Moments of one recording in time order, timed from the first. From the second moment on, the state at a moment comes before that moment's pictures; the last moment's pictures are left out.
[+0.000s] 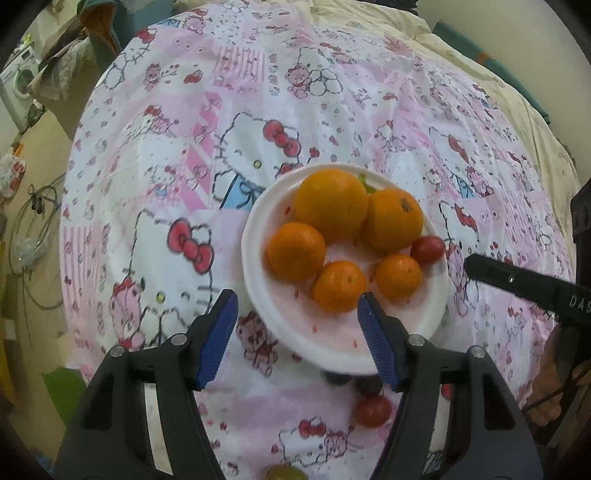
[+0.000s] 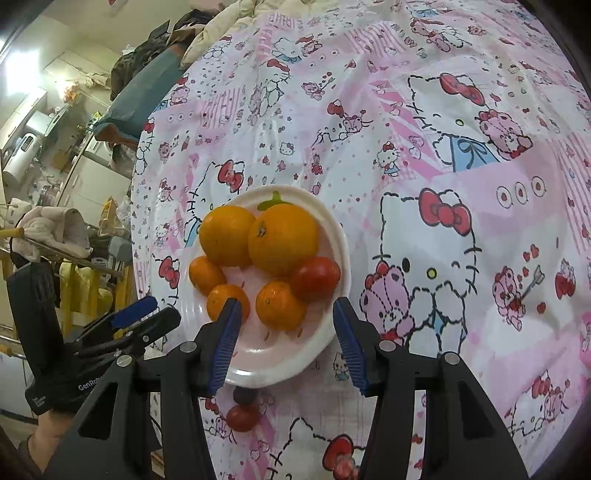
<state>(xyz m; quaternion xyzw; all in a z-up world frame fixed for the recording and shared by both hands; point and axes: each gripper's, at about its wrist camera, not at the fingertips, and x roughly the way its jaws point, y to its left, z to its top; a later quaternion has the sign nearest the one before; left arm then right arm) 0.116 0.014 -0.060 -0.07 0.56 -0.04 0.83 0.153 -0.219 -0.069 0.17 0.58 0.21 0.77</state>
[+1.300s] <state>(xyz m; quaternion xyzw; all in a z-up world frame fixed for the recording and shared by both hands) 0.075 -0.030 -0.105 -0.02 0.61 -0.09 0.79 0.104 -0.229 -0.064 0.22 0.58 0.22 0.75</state>
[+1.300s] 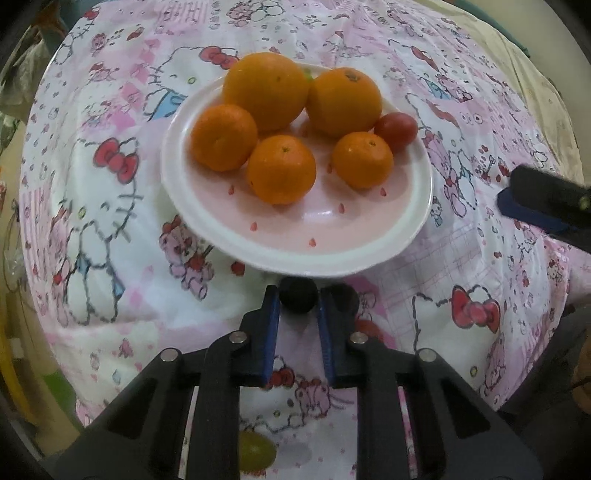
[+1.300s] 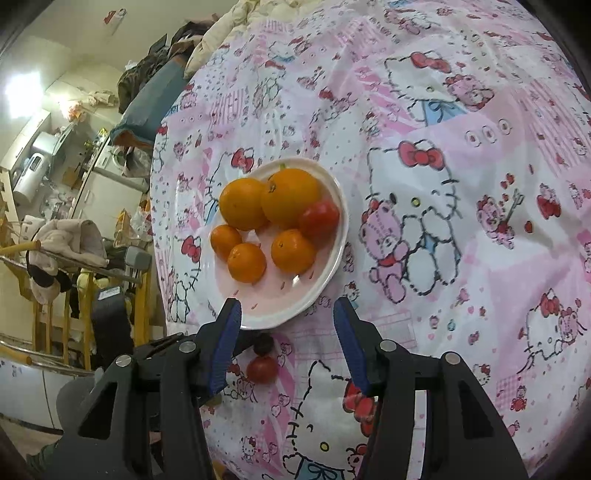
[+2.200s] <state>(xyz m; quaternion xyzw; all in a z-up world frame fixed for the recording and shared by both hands) 0.053 0.056 -0.058 -0.14 0.55 0.01 0.82 0.070 -0.137 -0.108 0.07 0.65 0.29 0.69</state>
